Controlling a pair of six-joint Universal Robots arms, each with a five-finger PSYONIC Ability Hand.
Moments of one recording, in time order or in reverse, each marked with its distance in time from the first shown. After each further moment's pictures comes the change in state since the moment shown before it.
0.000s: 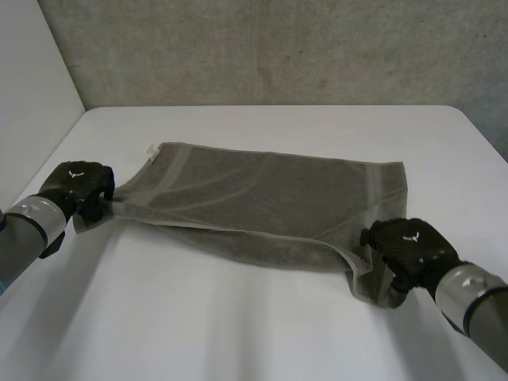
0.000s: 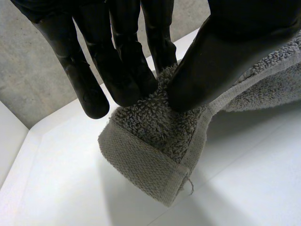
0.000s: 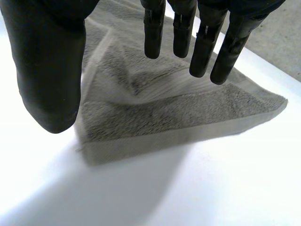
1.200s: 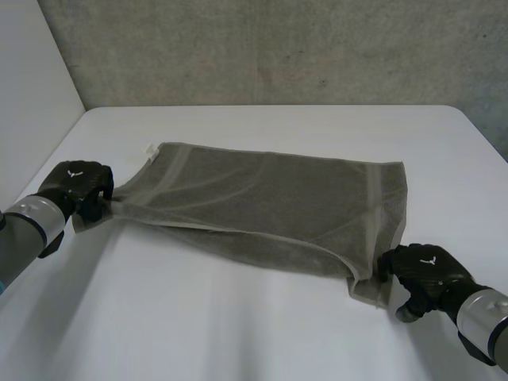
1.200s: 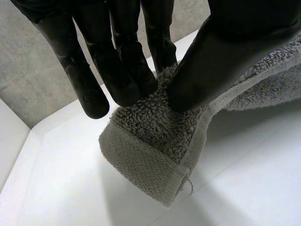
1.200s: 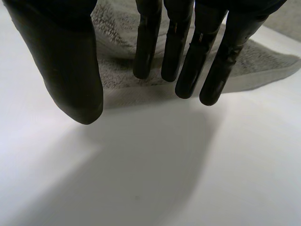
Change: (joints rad) left arm 0.002 0.003 0.000 0.000 -0.003 -0.003; right arm -0.200 0.023 0.155 -0.079 -0.179 -0.042; left_hand 0.000 0.000 0.000 0.000 0.000; right_hand 0.279 0.287 0.297 0.288 0.272
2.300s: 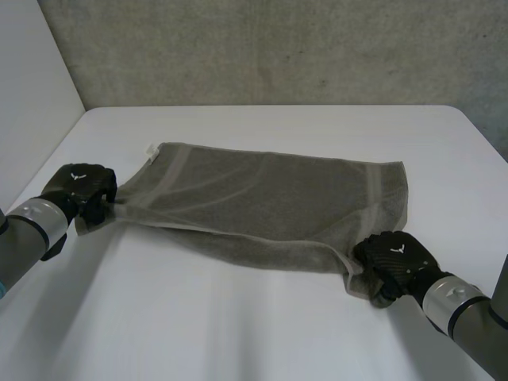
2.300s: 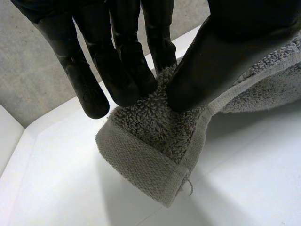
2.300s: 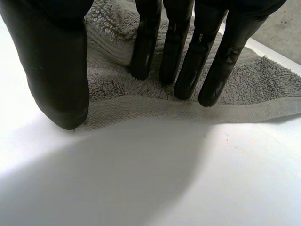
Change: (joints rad) left arm -0.007 0.000 -0.011 -0.001 0.004 0.001; right arm 0.115 0.196 -0.101 -0.196 0.015 0.002; left_hand 0.000 0.000 0.000 0.000 0.000; right_hand 0.077 0.091 0.082 0.080 0.058
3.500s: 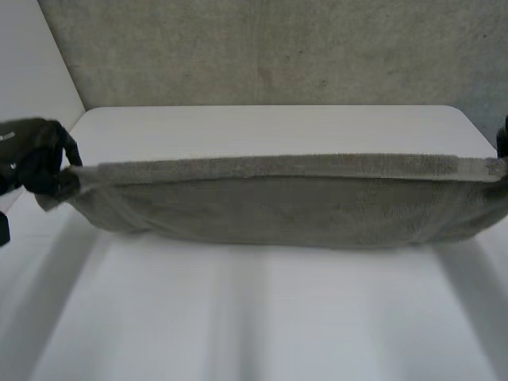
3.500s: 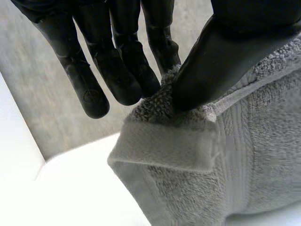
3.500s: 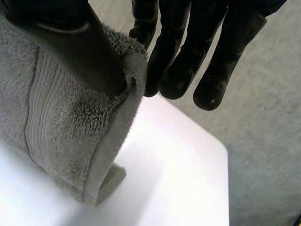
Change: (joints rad) left arm 0.146 0.504 -0.130 -0.216 0.161 -0.263; right arm -0.415 -0.508 -0.460 0.781 -0.152 -0.073; left_hand 0.000 0.000 0.005 0.000 0.000; right_hand 0.567 0.562 0.589 0.591 0.593
